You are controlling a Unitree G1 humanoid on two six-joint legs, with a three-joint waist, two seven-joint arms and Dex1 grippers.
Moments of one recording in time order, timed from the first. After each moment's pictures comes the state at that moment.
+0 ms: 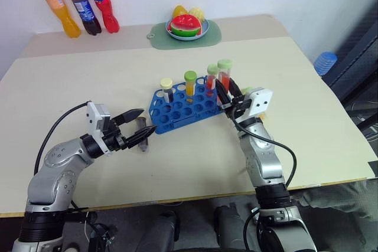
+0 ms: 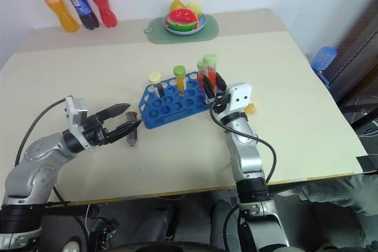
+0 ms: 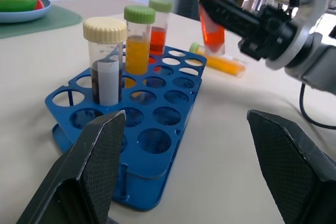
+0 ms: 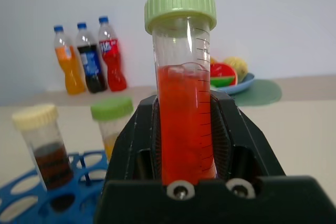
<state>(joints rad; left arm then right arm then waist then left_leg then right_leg) -0.09 0.58 0.19 -0.22 -0.64 0.33 -0.92 -0.38 -0.05 0.02 0.15 0.15 -0.15 0.30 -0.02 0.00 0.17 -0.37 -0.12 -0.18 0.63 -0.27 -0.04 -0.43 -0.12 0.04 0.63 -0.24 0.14</state>
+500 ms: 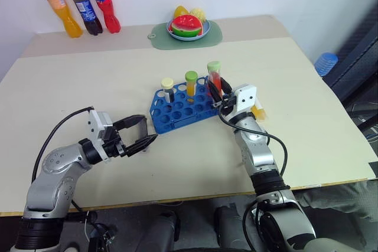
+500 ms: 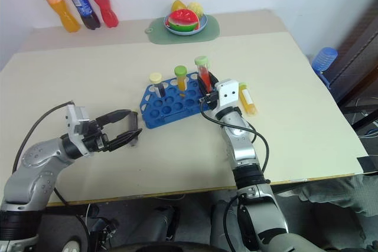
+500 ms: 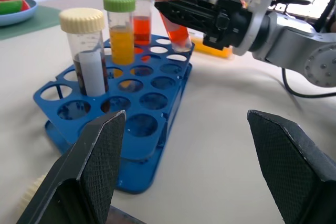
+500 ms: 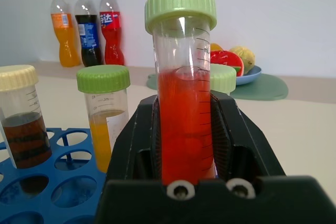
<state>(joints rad) -0.03 0.60 0.17 -0.24 -0.58 0.25 -0.98 -0.49 -0.07 0.02 0.36 0.09 -0.24 0.29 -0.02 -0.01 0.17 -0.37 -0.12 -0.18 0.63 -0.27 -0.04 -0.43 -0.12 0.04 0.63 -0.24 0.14</state>
